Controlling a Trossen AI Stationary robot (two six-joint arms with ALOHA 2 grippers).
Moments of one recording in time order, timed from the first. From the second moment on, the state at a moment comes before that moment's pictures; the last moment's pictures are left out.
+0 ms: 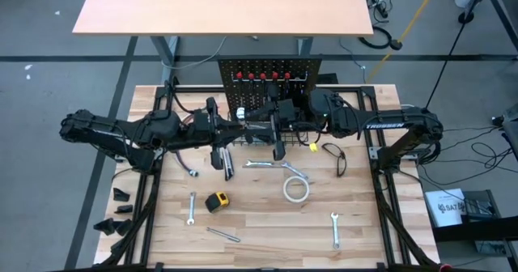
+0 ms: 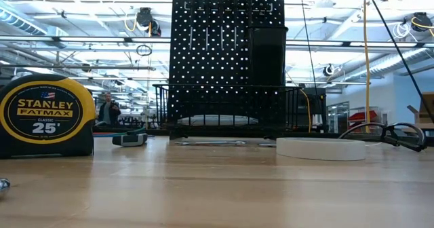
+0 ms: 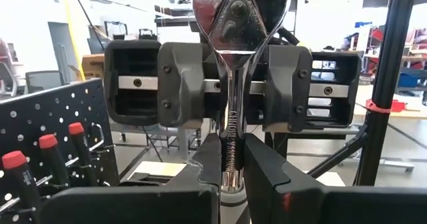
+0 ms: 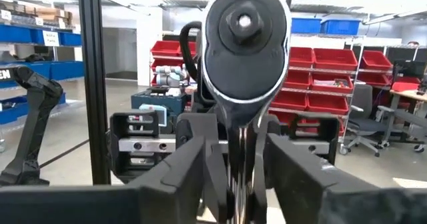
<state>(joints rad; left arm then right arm) -0.17 1.15 1.12 0.14 -0.29 0.08 0.00 1.57 1.51 0.24 -0.13 -0.01</state>
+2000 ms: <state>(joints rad) -0.02 1.89 1.47 0.73 -0.60 0.43 0.02 0.80 0.96 -0.45 0.39 0.37</state>
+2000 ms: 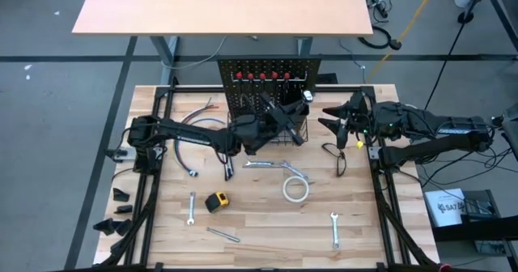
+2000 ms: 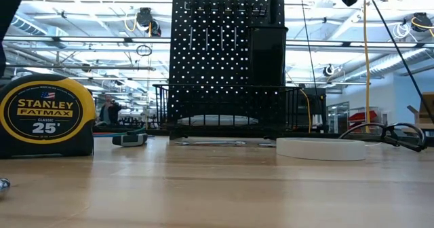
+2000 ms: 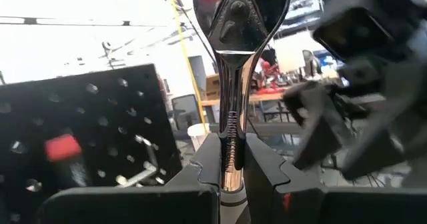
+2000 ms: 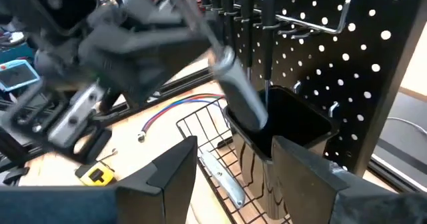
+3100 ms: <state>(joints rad) 0.03 1.89 1.47 0.56 -0.57 0.37 0.03 0.88 0.96 -0.25 0.53 0.09</state>
